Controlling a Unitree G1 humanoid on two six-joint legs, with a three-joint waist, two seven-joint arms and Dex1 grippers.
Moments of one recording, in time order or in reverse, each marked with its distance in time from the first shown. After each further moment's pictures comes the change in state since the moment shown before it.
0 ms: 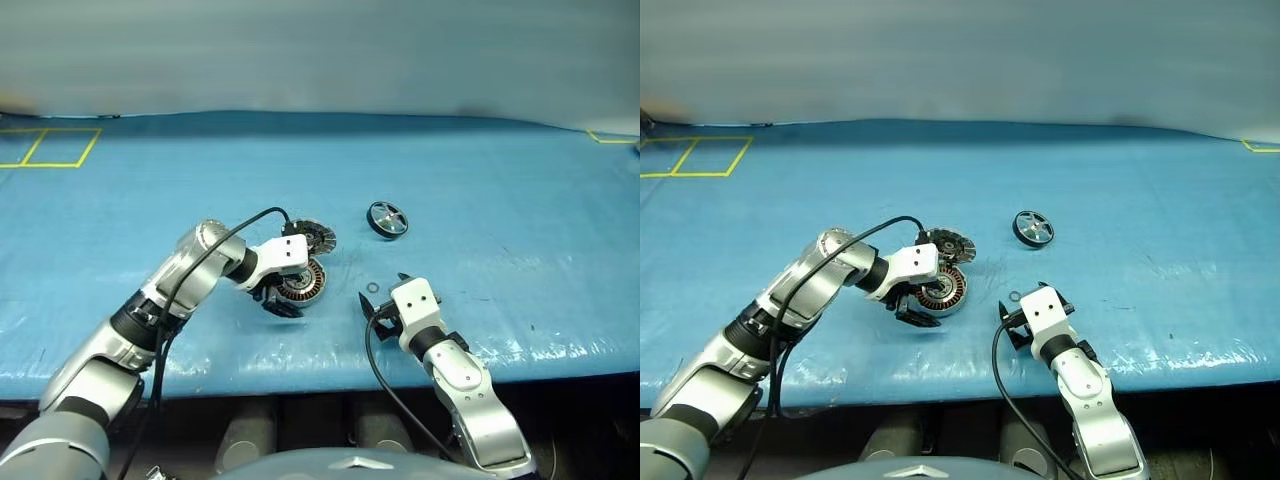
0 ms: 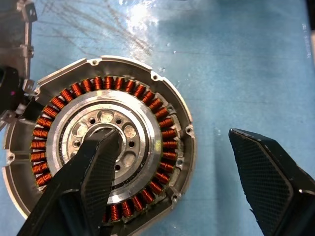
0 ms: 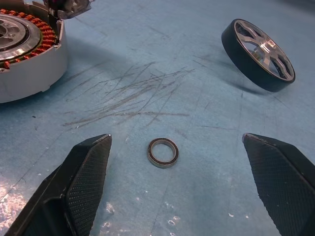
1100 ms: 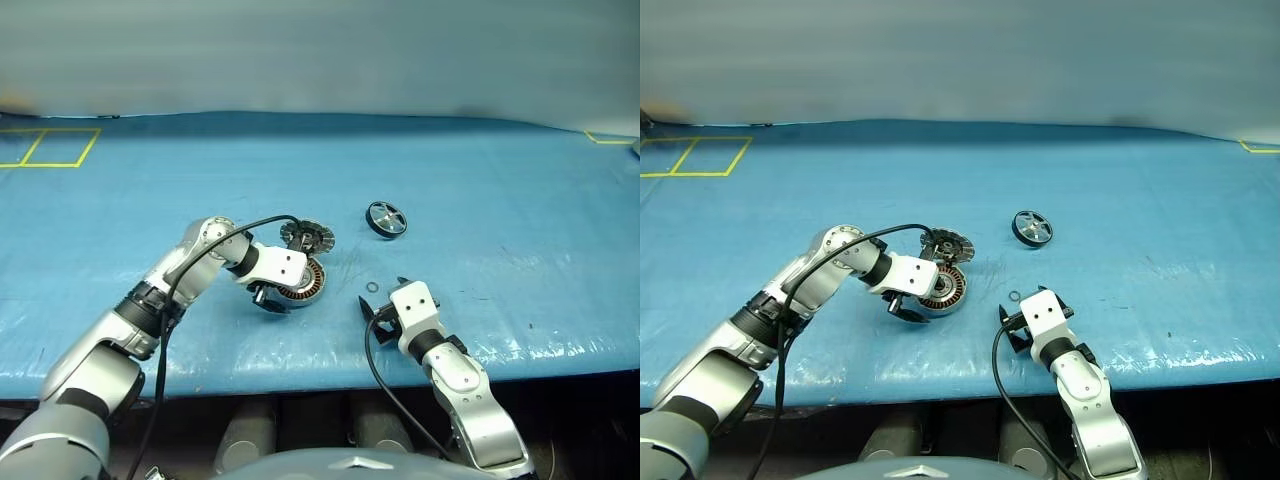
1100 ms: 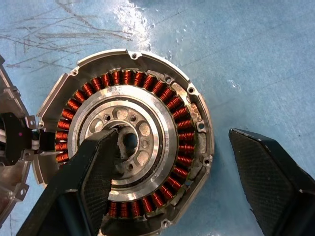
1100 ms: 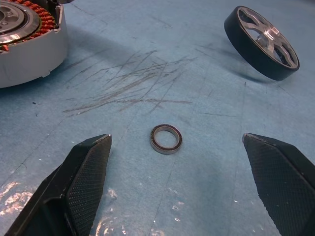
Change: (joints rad) left arm -0.047 -0.009 -0.053 0.248 0.153 -0.561 -0.037; right arm 0.008 0.004 0.000 0.029 -0.001 -0.017 0.000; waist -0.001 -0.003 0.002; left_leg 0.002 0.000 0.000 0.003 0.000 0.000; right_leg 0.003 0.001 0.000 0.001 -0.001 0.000
